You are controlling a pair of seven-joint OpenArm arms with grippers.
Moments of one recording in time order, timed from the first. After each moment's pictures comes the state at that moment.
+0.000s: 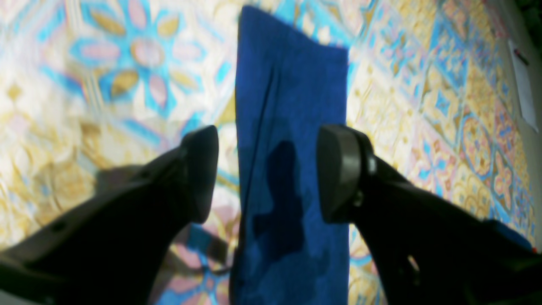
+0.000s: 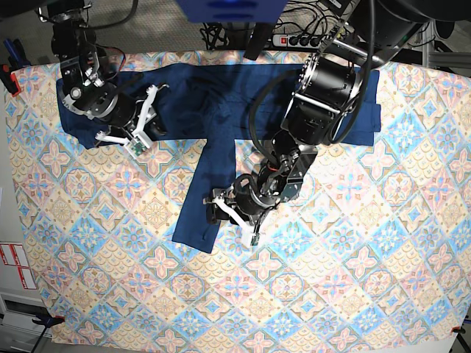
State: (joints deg) left arm -28.1 6.5 18.0 30.8 -30.1 -16.5 12.5; right arm -18.9 23.4 -4.2 104.8 16.2 28.2 -40.3
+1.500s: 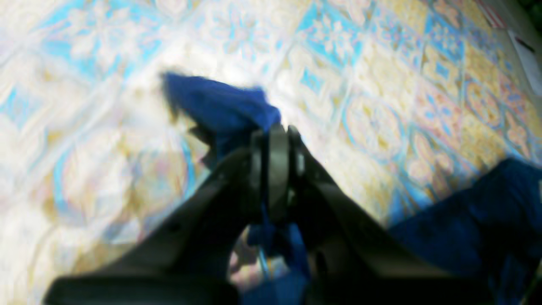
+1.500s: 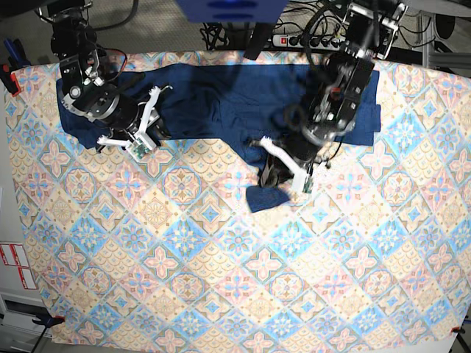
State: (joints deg) left arm 5.9 -12.2 18.9 88.2 -30.2 -8.0 16.9; right arm -19.1 23.3 -4.4 108.1 16.1 28.1 -40.3
